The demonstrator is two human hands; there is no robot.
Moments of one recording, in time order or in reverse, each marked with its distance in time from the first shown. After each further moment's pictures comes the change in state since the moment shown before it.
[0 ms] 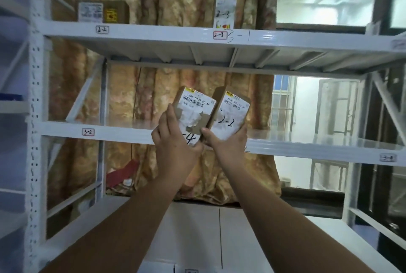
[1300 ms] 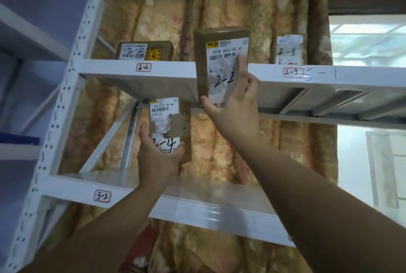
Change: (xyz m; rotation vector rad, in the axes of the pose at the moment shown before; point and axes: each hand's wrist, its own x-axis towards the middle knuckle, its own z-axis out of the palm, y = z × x) left_hand 0.198 -0.182 0.025 -0.425 0.240 -0.180; right_hand 0.142 -0.110 0.188 -0.309 0.133 -0.855
